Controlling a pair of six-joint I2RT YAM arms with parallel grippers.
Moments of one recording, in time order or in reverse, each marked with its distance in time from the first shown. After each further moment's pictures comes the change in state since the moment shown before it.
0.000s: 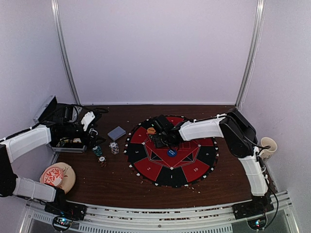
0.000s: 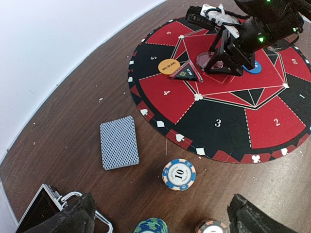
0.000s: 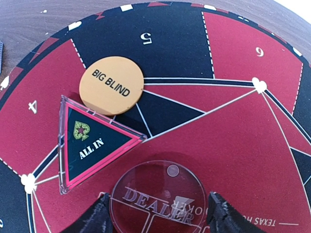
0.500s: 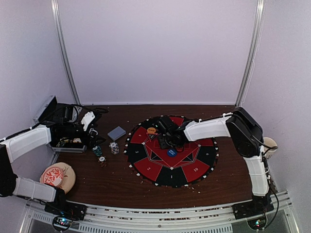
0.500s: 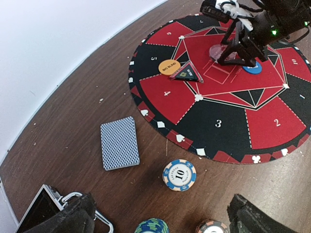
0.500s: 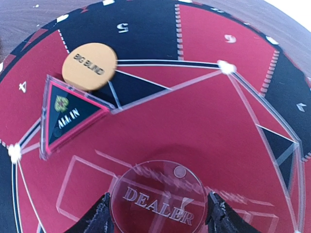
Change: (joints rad) left arm 0.000 0.000 0.000 0.003 0.000 0.000; right arm 0.001 -0.088 -0.106 -0.005 0.027 -0.008
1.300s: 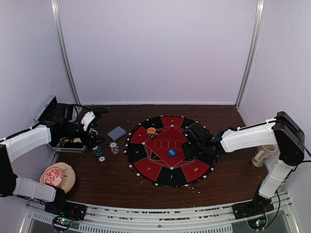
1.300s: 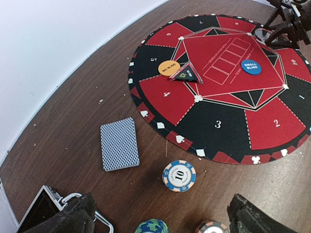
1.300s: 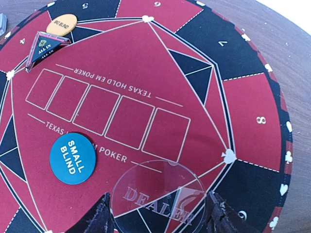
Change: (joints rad) left arm 0.000 0.000 0.000 0.003 0.004 0.000; right arm 0.000 -0.518 -0.604 0.102 0.014 0.002
